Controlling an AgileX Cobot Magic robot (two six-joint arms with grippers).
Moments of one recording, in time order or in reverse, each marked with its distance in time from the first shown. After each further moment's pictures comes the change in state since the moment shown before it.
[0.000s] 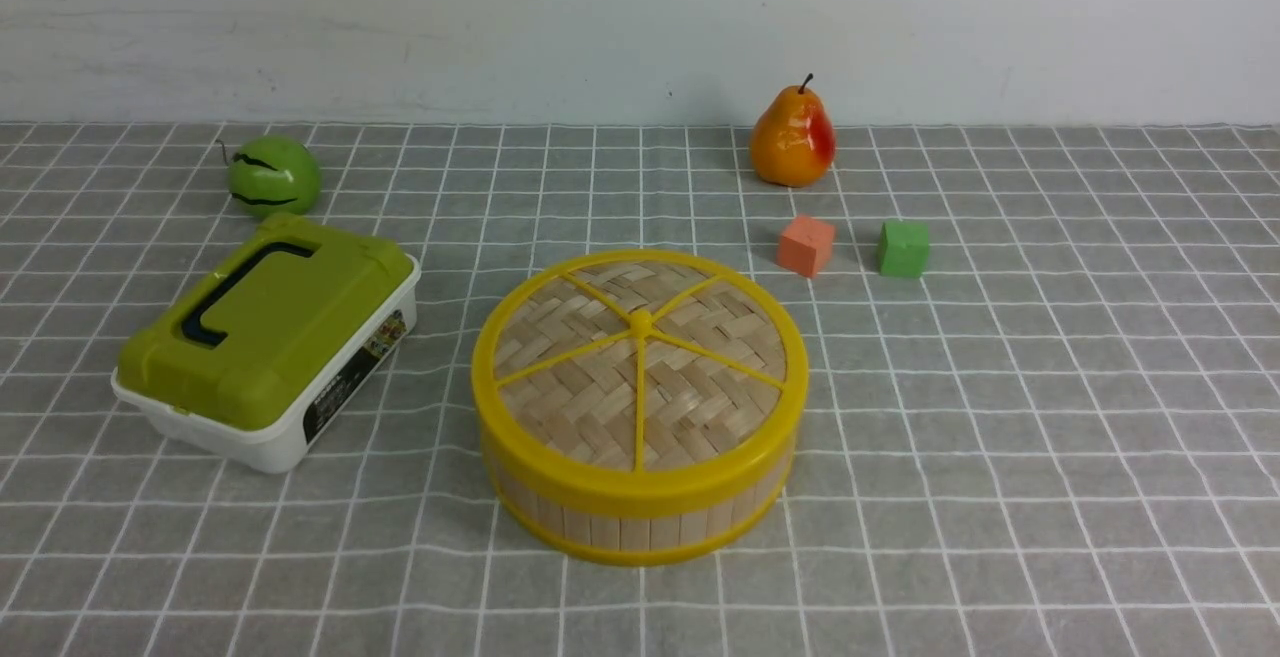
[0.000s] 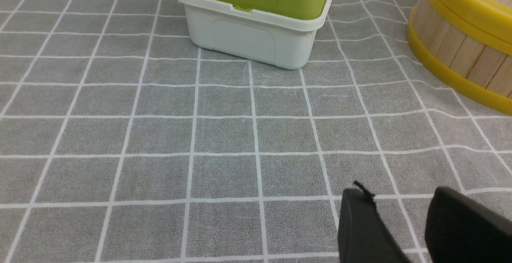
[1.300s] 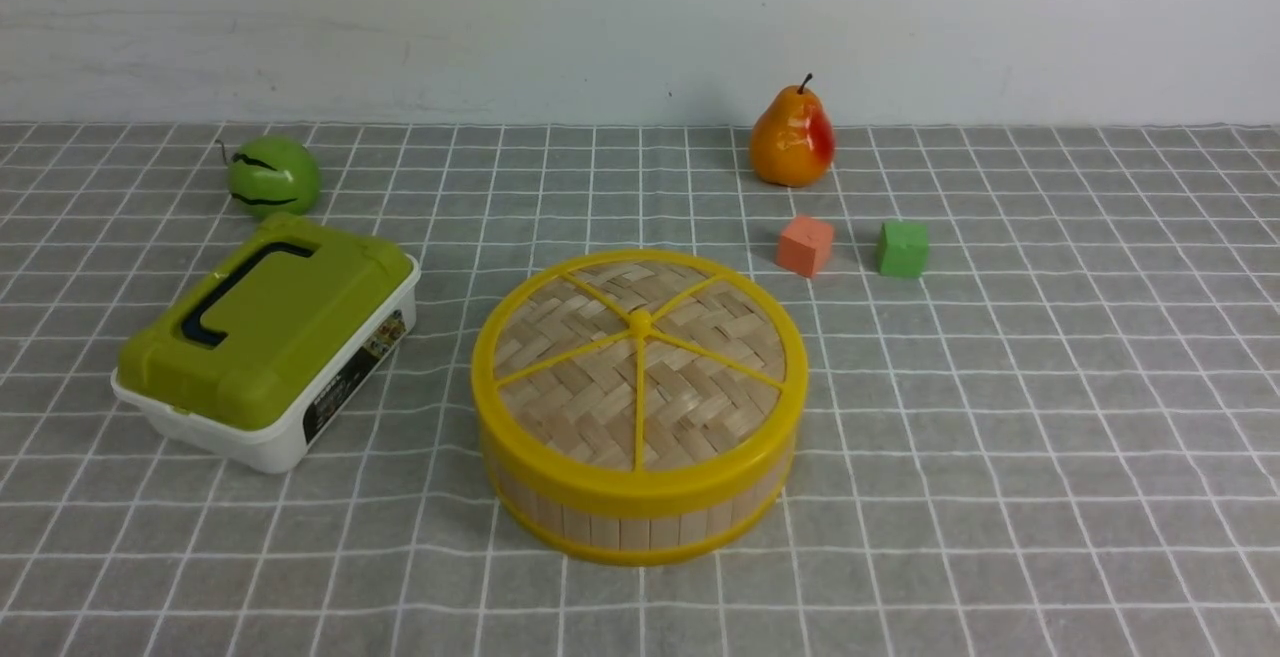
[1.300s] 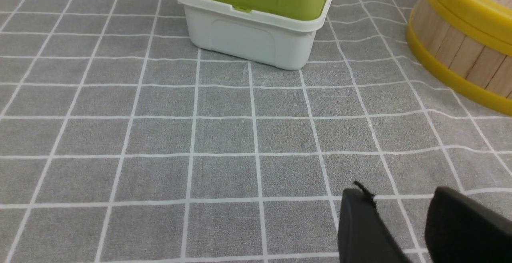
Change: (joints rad) right arm 0.000 0.353 -0.520 0.753 0.258 -0.439; left arm 0.000 0.000 0.000 0.000 -0.001 0.000
